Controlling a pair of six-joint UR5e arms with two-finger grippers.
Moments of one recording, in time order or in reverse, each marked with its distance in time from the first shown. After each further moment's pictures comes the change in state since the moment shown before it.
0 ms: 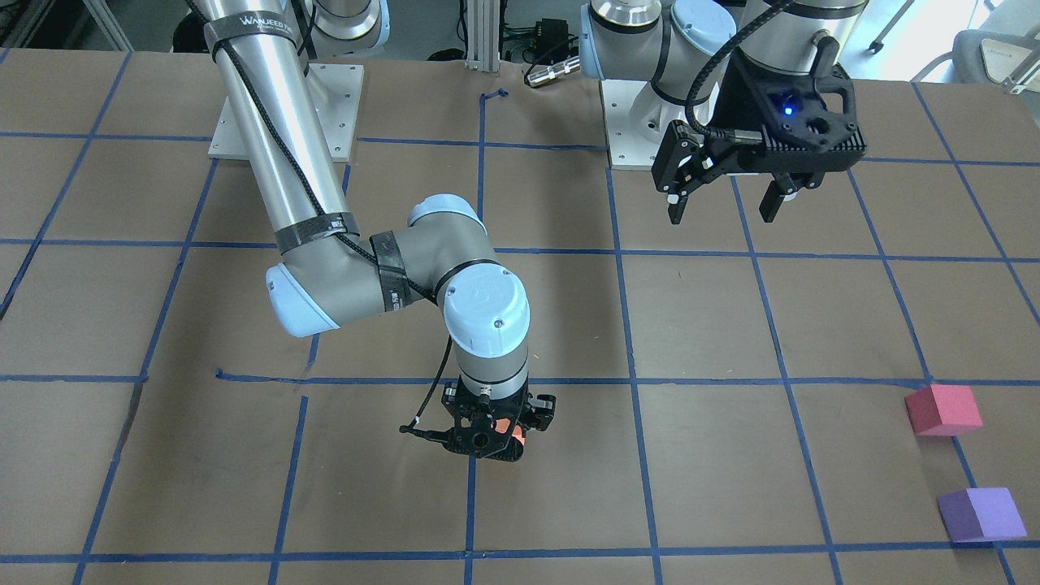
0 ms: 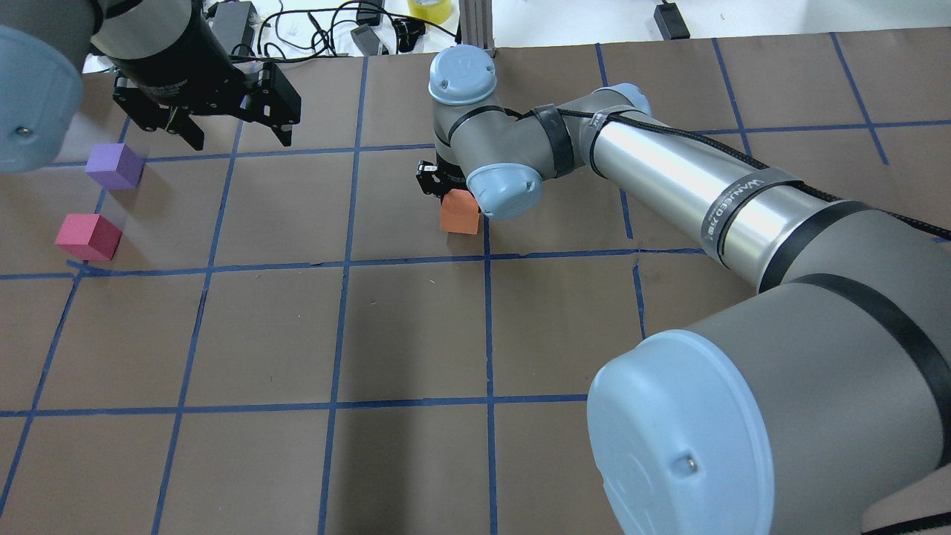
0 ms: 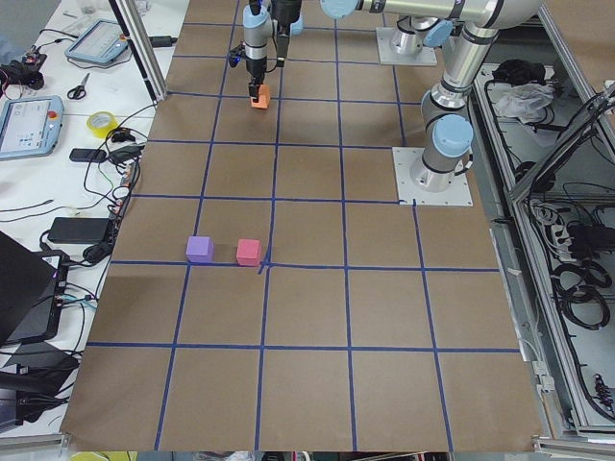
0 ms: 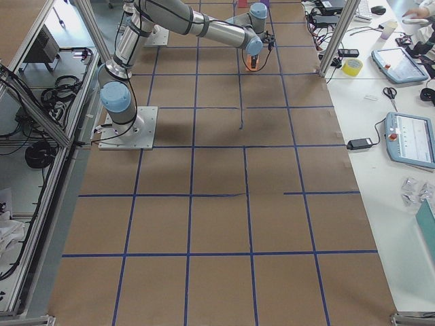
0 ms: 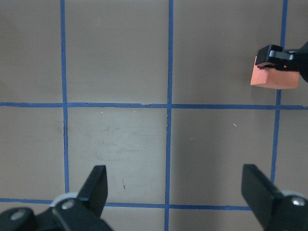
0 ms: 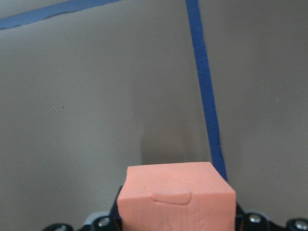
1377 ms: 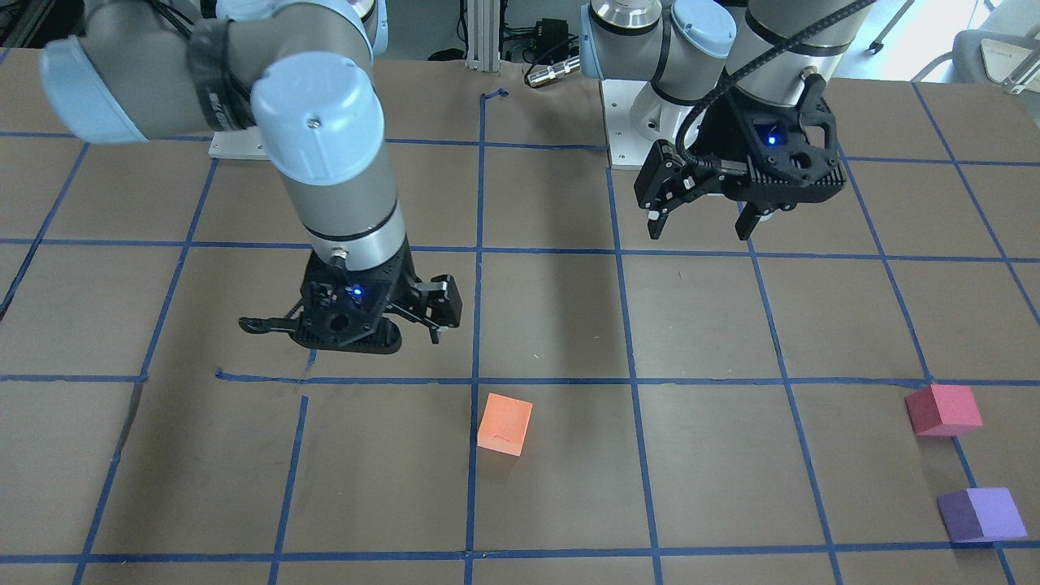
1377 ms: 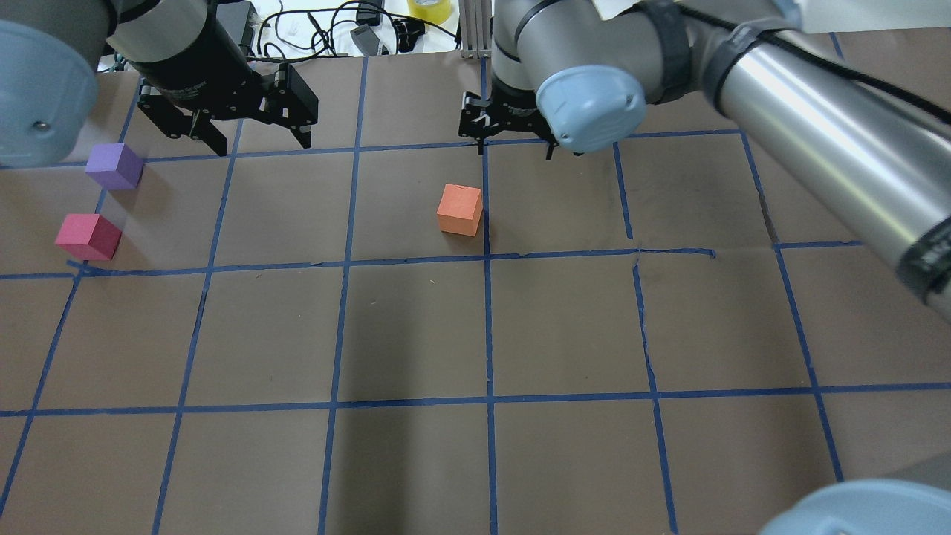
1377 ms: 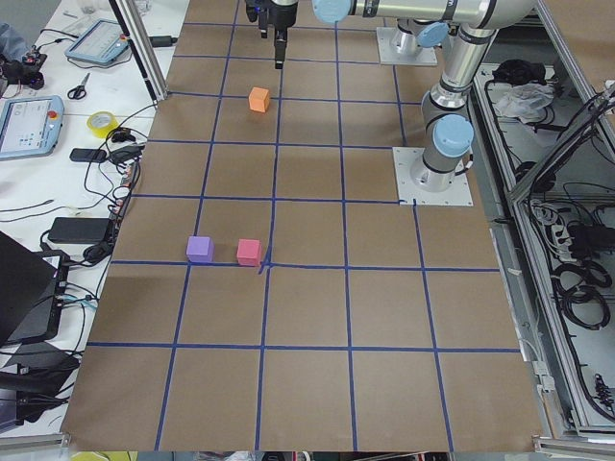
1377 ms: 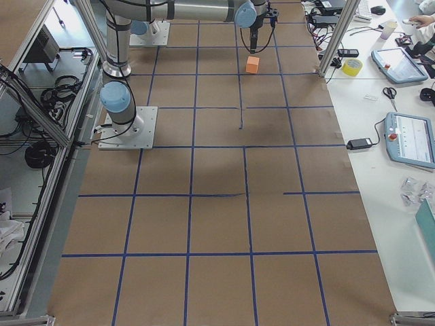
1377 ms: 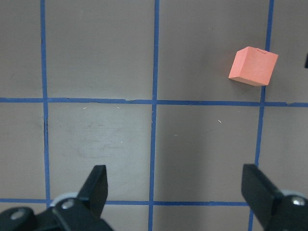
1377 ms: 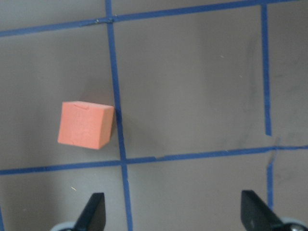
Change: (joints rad) left arm 0.002 -0.056 0.005 0.003 -0.052 -0.018; right arm -0.179 -0.406 0.028 0.461 -0.011 -0.293
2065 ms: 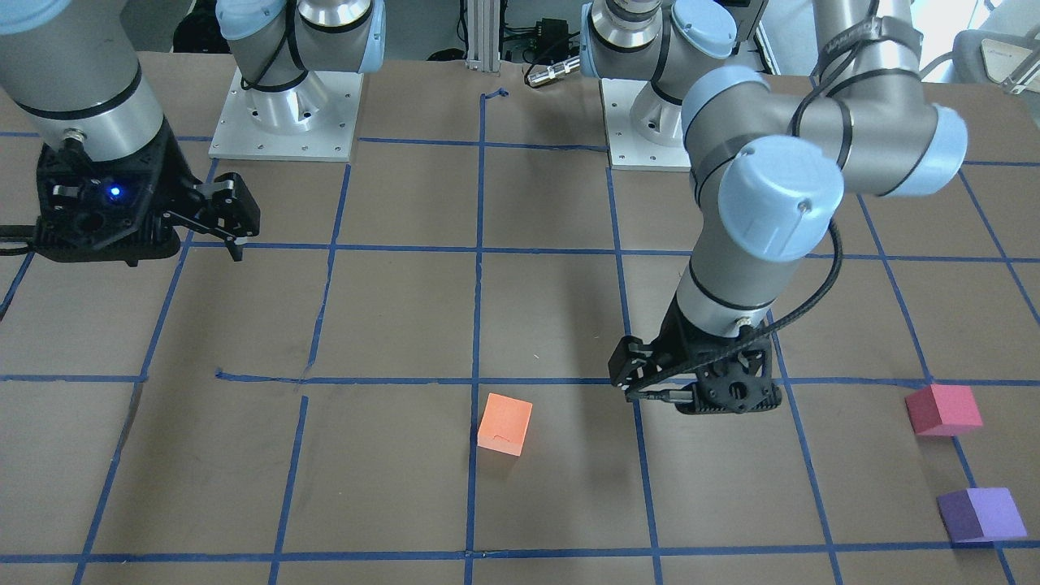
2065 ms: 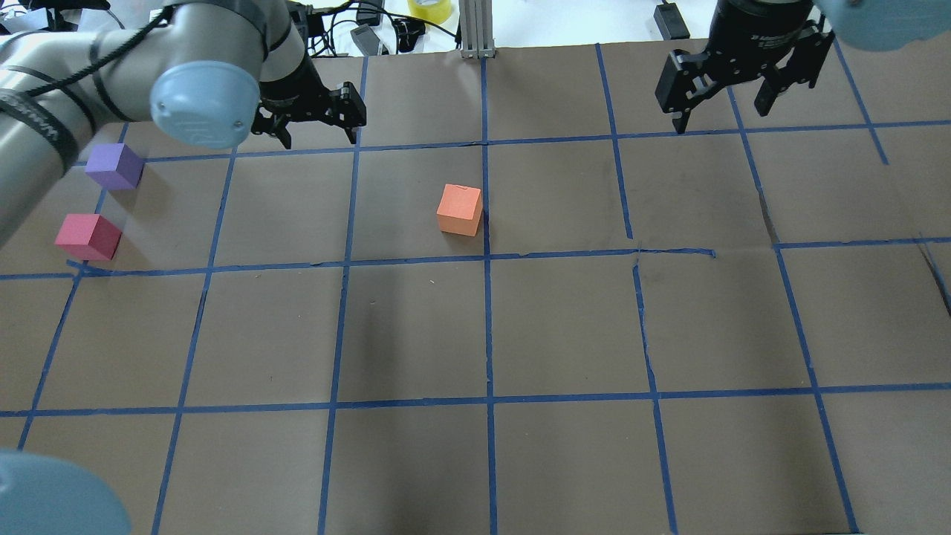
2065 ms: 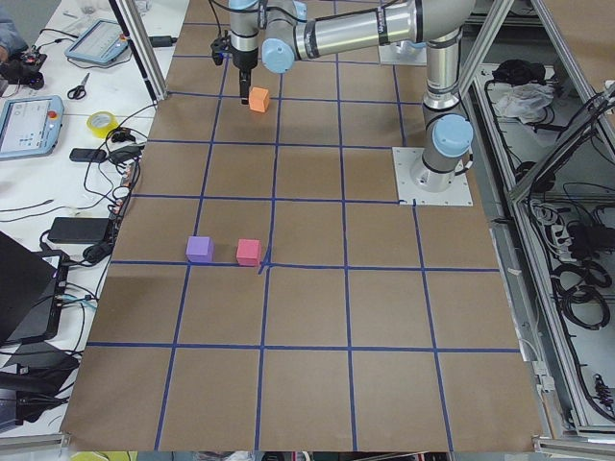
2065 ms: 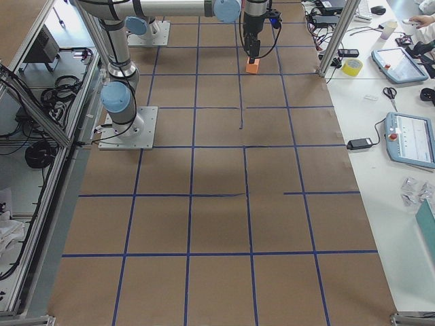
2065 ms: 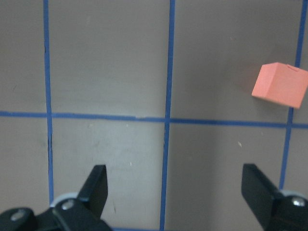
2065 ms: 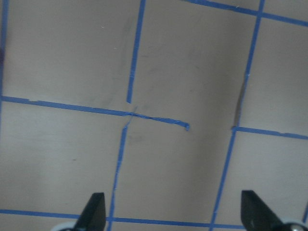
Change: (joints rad) left arm -0.047 -0.339 0.023 0.340 0.026 -0.034; right arm -0.222 -0.157 -0.002 0.170 -0.181 -0.491
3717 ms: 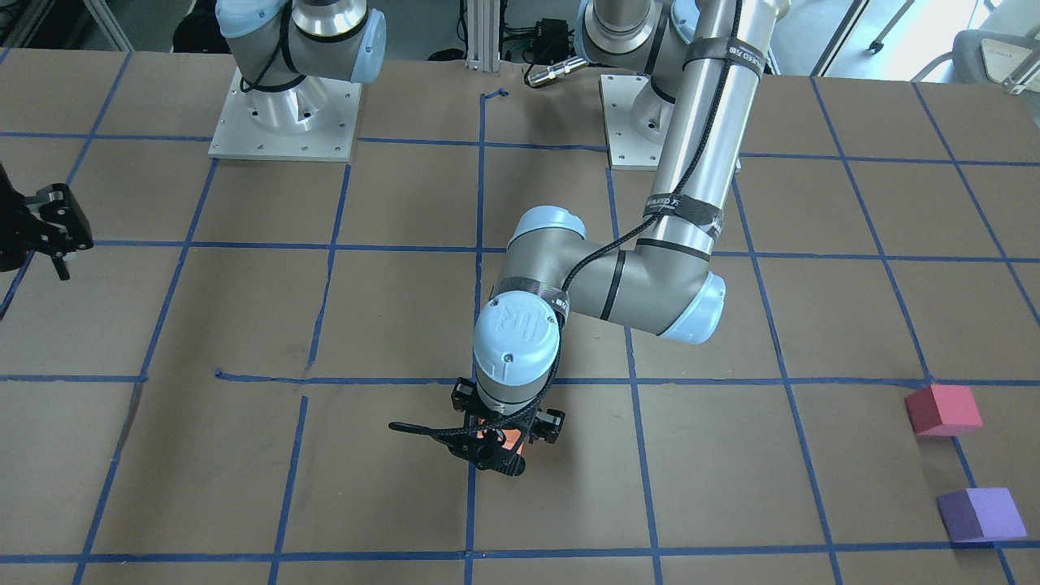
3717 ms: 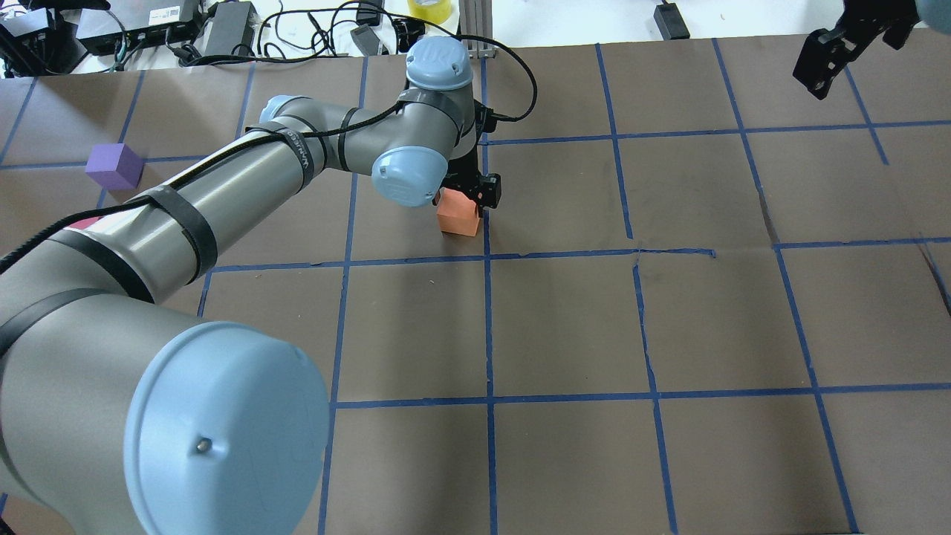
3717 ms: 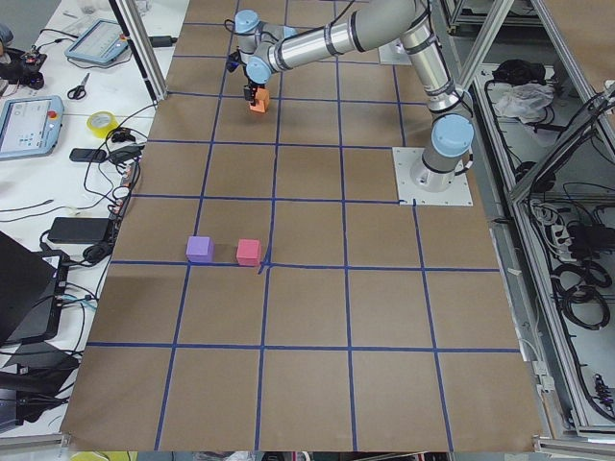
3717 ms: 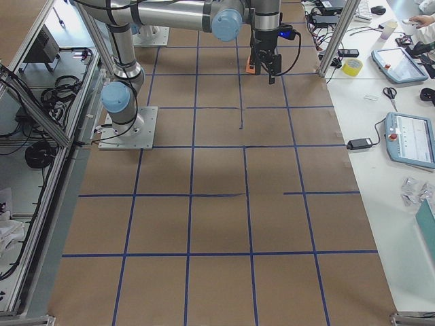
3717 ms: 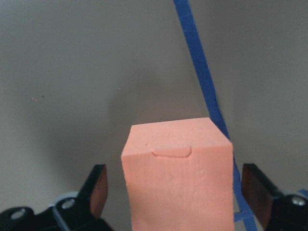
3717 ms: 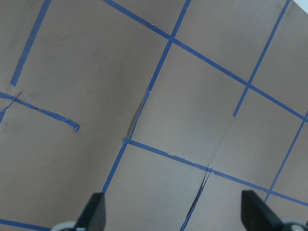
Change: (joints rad) left arm -0.227 -0.296 0.088 0.063 -0.020 0.140; right arm -0.147 0.011 0.006 -0.156 -0.130 -0.379
